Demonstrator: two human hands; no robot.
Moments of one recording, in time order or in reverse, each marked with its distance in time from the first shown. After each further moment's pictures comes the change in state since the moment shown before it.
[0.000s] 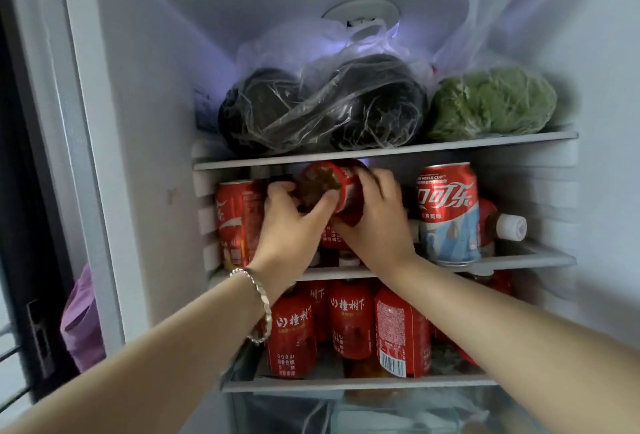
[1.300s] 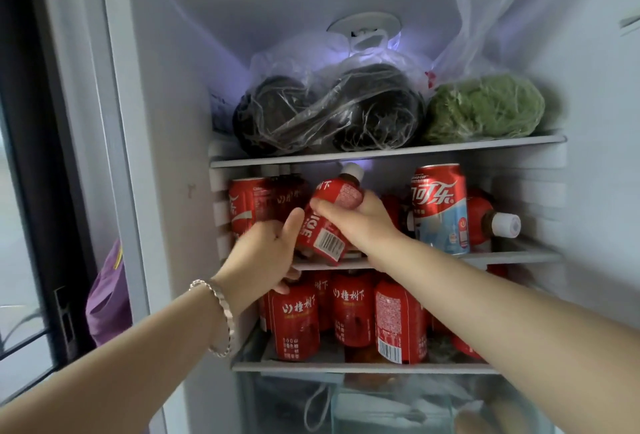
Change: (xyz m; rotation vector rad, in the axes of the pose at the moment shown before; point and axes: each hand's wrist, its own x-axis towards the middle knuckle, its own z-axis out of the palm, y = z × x) left_hand -0.033 0.003 -0.039 0.199 -0.182 -0.258; right_hand 0.000 -0.038 -0.015 0.704 -0.325 0.660
